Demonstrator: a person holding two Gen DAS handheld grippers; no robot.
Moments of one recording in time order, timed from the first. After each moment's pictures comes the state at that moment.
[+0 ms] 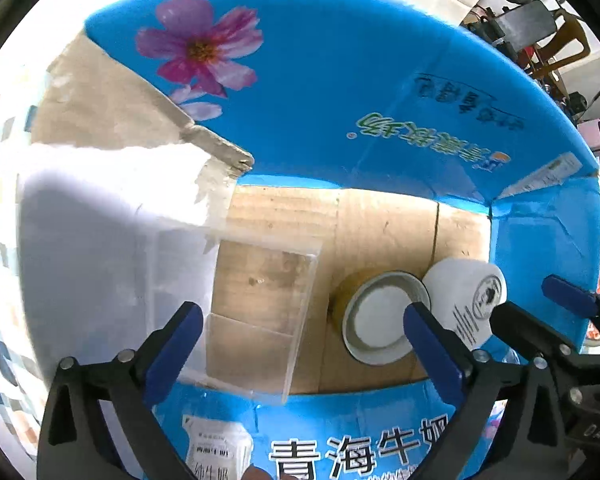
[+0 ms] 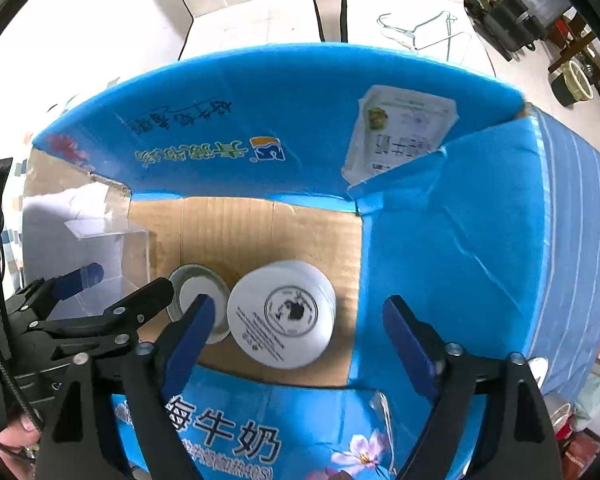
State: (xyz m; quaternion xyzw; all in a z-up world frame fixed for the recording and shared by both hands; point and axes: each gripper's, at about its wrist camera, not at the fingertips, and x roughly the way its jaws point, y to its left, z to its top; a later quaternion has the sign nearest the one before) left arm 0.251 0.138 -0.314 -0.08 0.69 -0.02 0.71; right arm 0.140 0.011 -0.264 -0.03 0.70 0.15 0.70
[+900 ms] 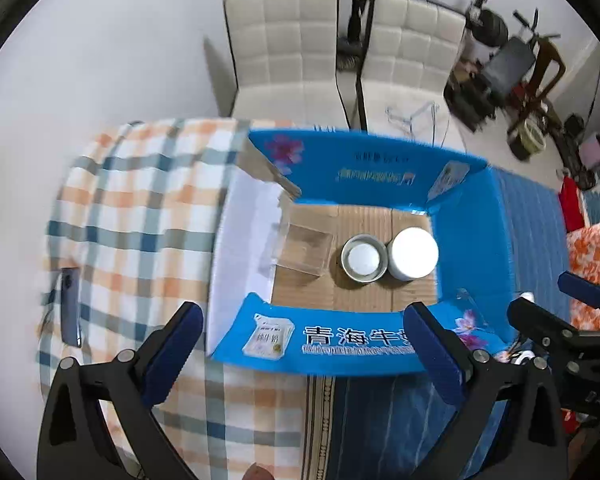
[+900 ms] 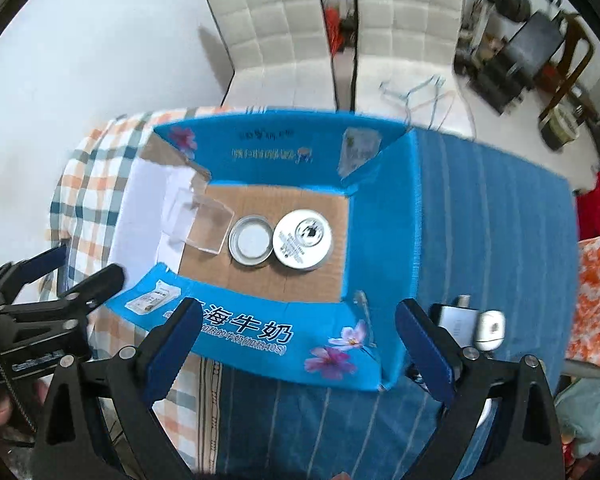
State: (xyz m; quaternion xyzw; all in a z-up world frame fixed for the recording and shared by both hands) left arm 0.156 0.133 -0.136 -0.03 0.59 0.05 0.81; right arm 0.028 -0.042 -0.112 -0.03 0.60 0.18 0.78
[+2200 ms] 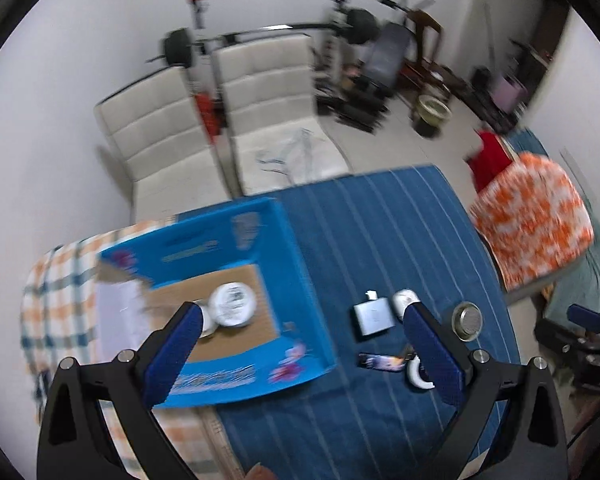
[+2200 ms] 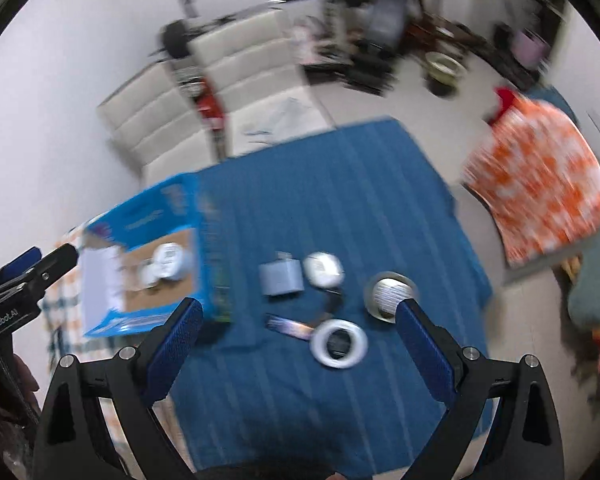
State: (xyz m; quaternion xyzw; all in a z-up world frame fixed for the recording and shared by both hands) left arm 0.167 -0.104 -0.102 0.08 0.53 -0.12 0.83; right arm -0.072 -0.341 -0.049 0.13 0.56 0.01 0.82
